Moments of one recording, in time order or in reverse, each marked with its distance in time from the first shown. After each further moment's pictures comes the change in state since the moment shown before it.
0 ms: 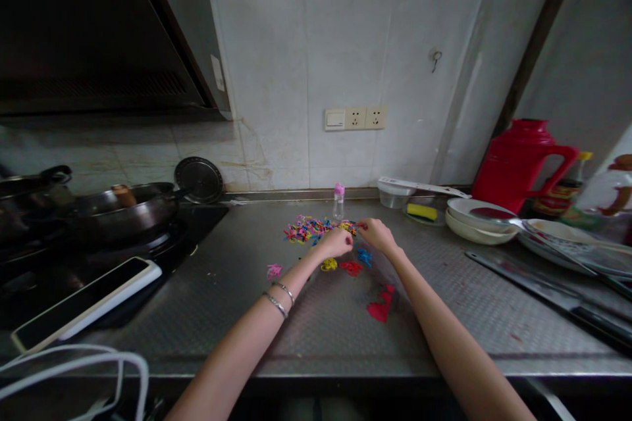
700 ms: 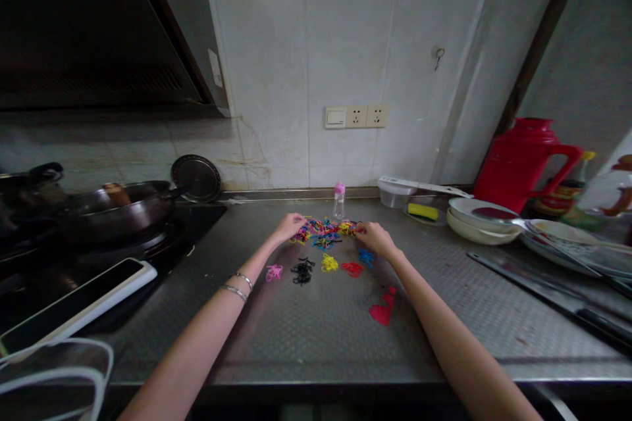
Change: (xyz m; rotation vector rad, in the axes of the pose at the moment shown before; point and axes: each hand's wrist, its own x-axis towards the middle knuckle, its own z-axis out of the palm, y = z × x) left_hand -0.031 -0.112 -0.048 -0.356 0.296 -0.364; right_hand 0.002 0.005 0.015 -0.020 -0.055 -0.036
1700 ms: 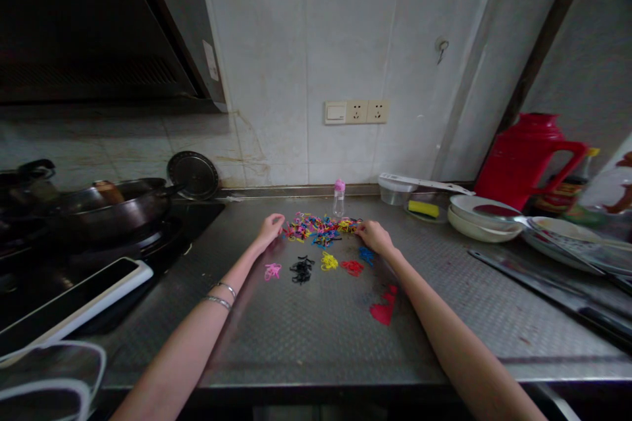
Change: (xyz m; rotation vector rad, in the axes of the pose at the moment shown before) left_hand -0.018 -0.043 -0.021 -0.253 0.199 -0.176; right_hand 0.011 0.012 0.020 0.020 0.036 0.043
